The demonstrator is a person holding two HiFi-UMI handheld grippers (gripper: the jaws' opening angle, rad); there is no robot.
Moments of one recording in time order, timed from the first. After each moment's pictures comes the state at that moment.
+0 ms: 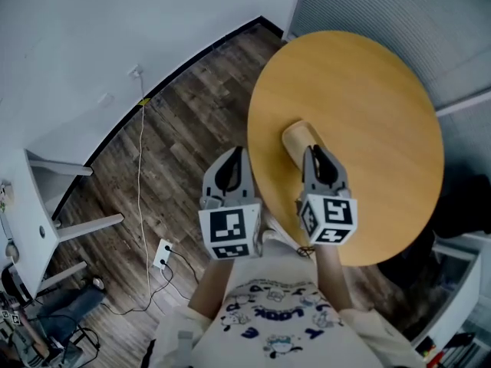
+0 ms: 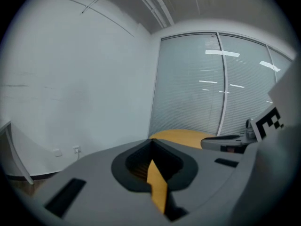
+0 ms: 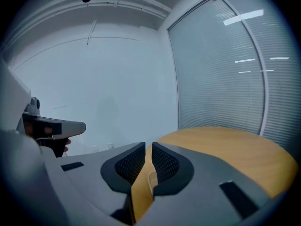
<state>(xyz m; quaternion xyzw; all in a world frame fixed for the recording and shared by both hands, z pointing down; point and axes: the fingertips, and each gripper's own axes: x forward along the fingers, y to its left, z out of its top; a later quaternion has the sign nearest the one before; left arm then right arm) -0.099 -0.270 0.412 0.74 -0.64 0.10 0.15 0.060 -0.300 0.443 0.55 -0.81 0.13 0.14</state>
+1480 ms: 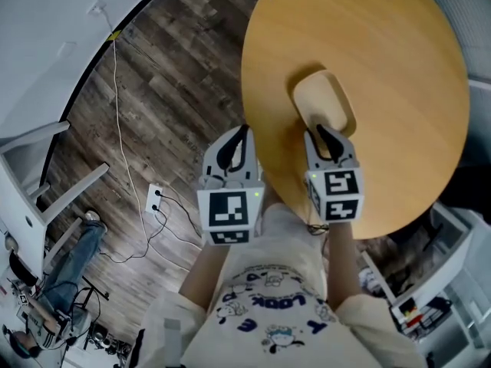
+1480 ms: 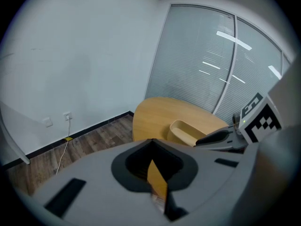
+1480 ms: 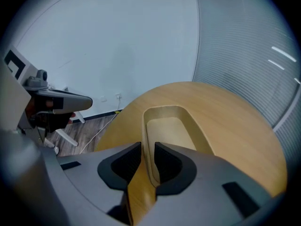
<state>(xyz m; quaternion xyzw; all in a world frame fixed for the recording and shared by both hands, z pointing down) -0.082 -0.283 0.567 0.74 -0.57 0.20 0.30 0.068 -0.292 0.612 0.43 -0.77 0.22 0.41</state>
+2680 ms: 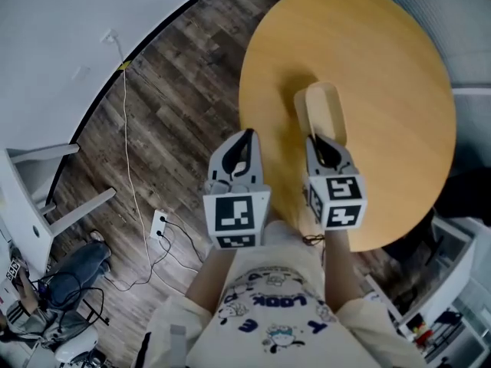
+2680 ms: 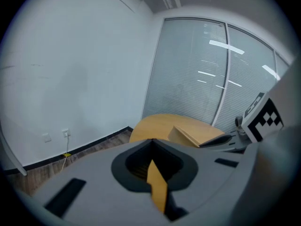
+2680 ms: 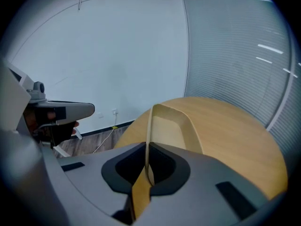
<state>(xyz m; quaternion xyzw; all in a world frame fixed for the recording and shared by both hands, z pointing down) -0.071 -0.311 0.500 0.76 -0.59 0.15 0.23 0.064 -0.316 0.547 0.48 -0.78 0.22 0.33</state>
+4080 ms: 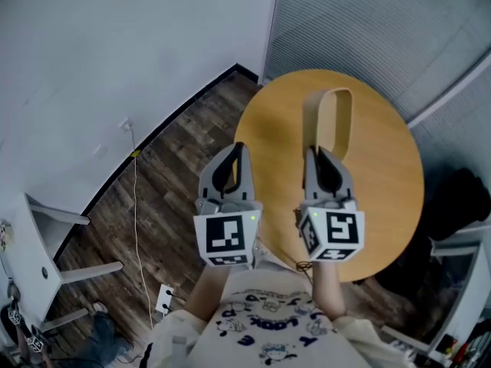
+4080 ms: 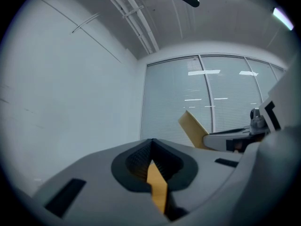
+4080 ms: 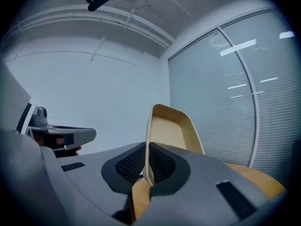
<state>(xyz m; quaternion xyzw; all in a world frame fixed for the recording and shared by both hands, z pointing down) -0.119 -0.327 0.244 0.80 -0.60 -0.01 0.05 0.022 -0.324 0.248 0.60 -0.79 0.02 0.09</state>
